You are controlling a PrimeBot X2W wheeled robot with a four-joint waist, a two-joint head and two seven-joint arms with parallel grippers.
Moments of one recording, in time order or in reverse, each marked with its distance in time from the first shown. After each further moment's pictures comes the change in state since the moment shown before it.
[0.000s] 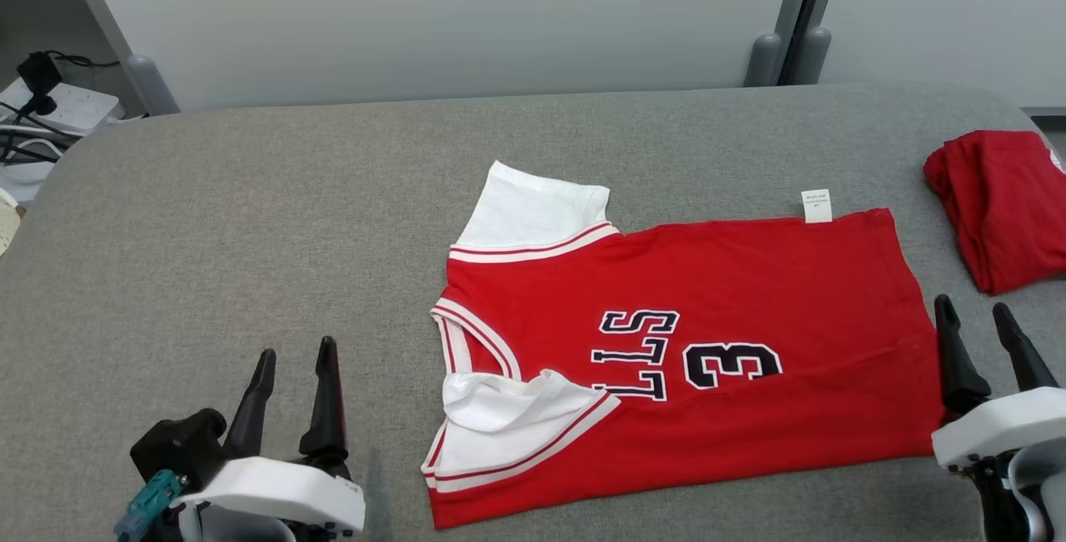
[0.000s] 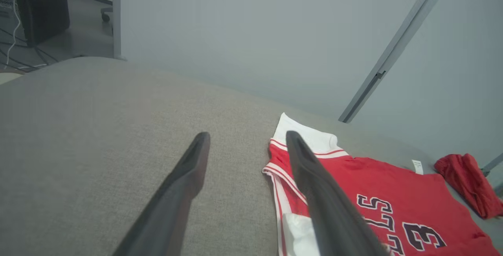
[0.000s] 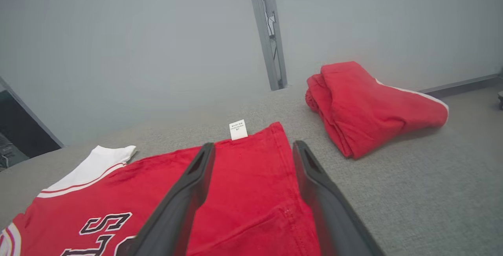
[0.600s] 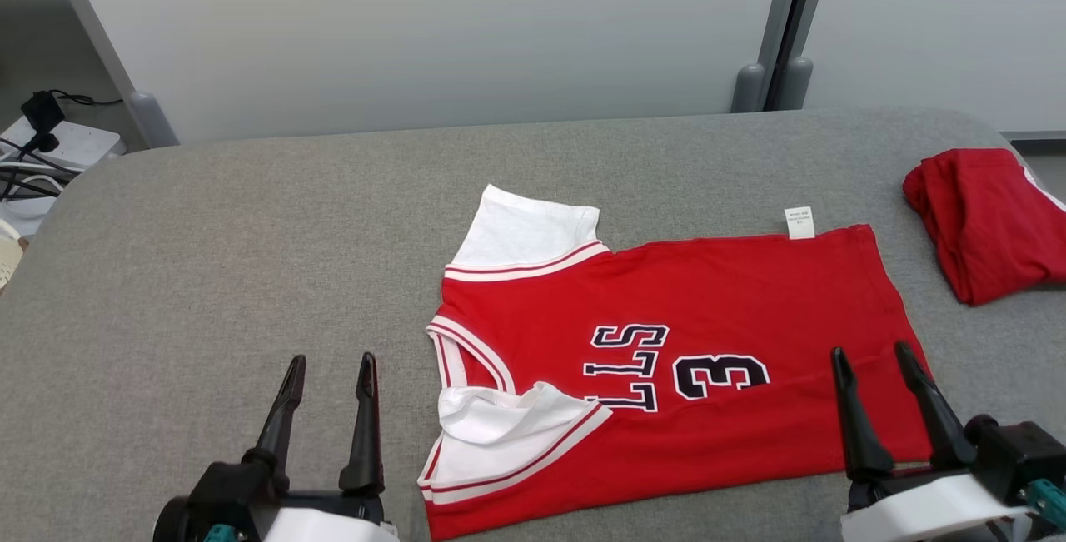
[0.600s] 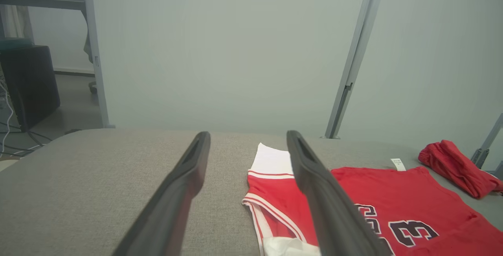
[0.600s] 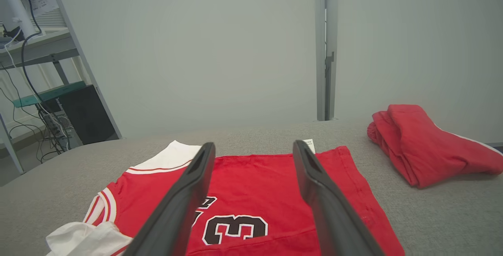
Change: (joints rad) left arm 0.107 -0.201 0.177 -0.087 0.463 -0.138 -0.003; right arm 0.244 0.183 -0.002 -0.400 -0.288 0.000 -0.001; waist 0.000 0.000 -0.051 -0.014
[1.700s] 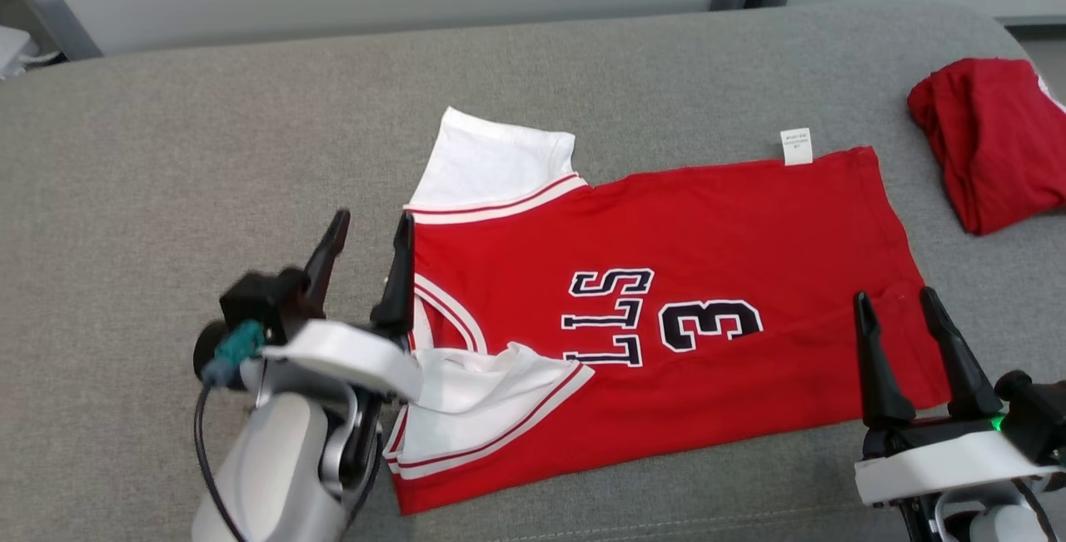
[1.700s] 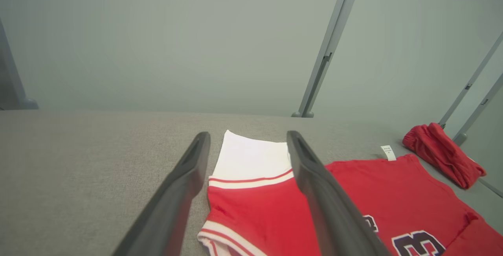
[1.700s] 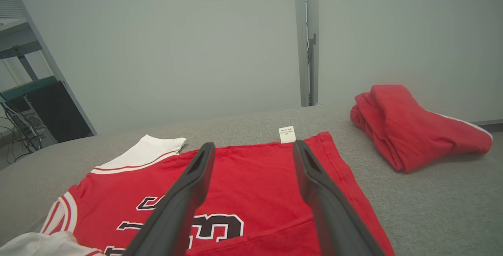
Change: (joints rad) left arm -0.386 -0.030 -0.028 0.343 -0.067 -0.127 0.032; right arm -0.043 0.007 -0.033 -0.056 0.018 0.000 0.000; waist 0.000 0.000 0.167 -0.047
